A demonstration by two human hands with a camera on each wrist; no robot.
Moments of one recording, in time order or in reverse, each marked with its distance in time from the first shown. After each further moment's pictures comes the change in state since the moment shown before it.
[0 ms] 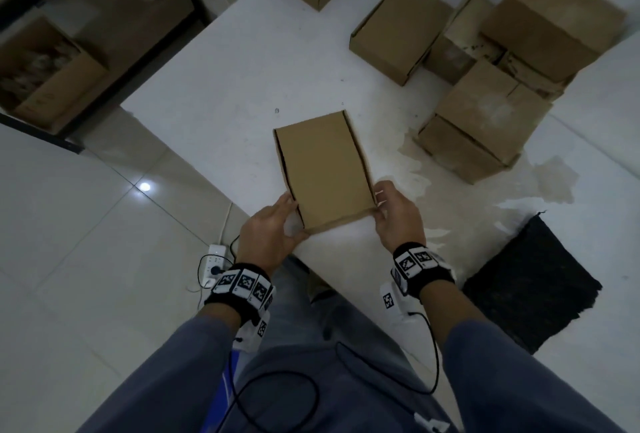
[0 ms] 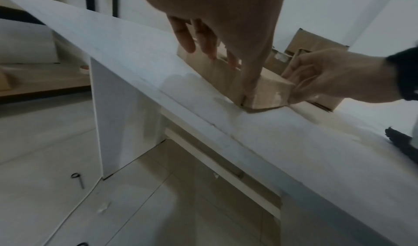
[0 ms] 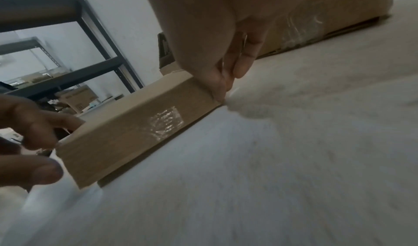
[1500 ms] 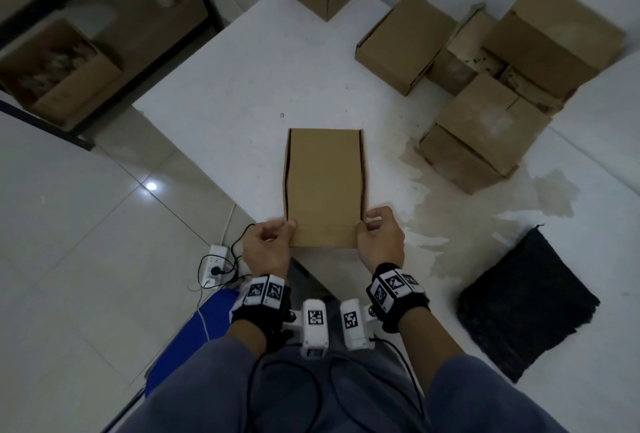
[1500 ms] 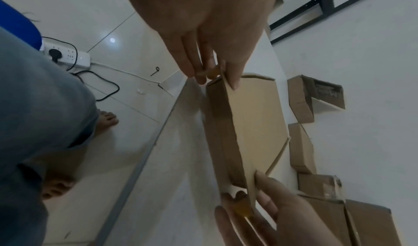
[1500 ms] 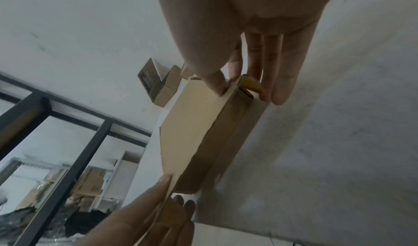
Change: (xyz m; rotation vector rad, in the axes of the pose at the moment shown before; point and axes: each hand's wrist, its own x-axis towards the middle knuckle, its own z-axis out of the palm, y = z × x) left_hand -0.009 0.052 -0.001 -0.764 0.345 -1.061; right_hand -0.026 -0.036 0.015 0.319 0.074 0.492
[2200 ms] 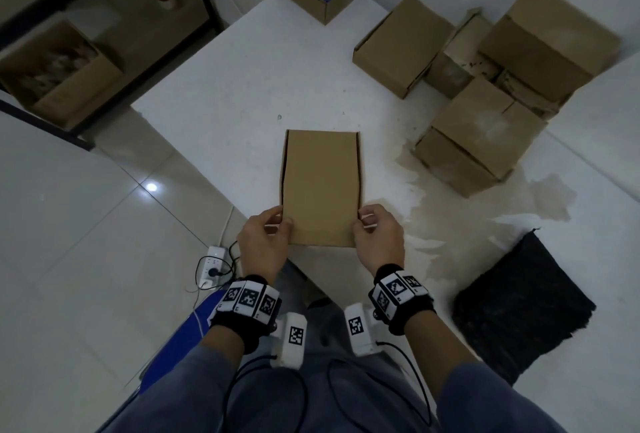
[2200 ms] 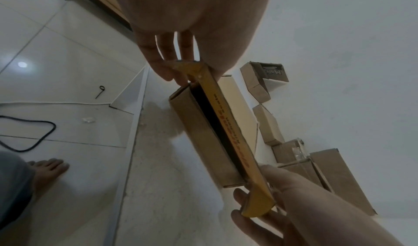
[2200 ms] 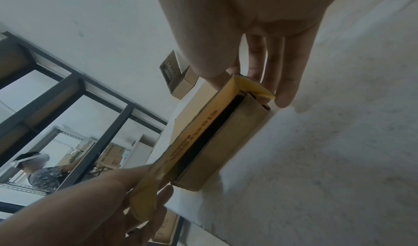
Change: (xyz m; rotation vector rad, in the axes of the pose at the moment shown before) left_hand 0.011 0.010 -0.007 0.315 -0.159 0.292; right_hand 0.004 -0.005 -0.010 -0.056 -0.041 -0.138
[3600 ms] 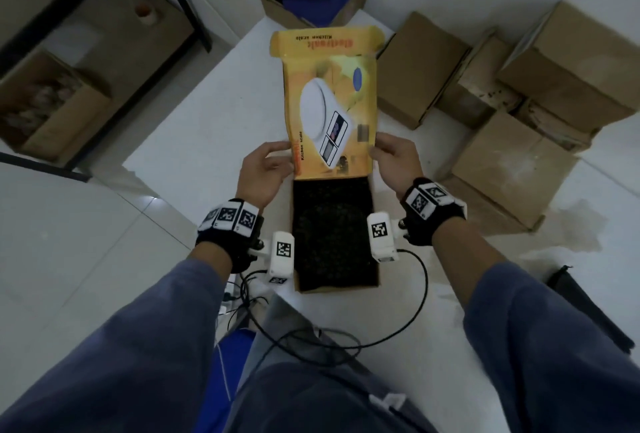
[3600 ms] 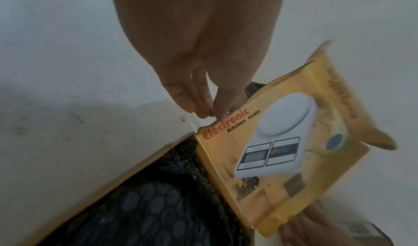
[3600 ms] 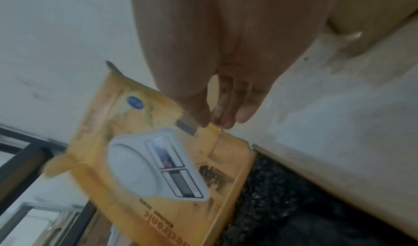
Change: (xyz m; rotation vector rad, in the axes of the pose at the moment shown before) left_hand 0.202 0.107 0.004 -0.262 -0.359 0.023; right_hand 0.188 -0.121 -0.016 0.325 -0.171 -0.069
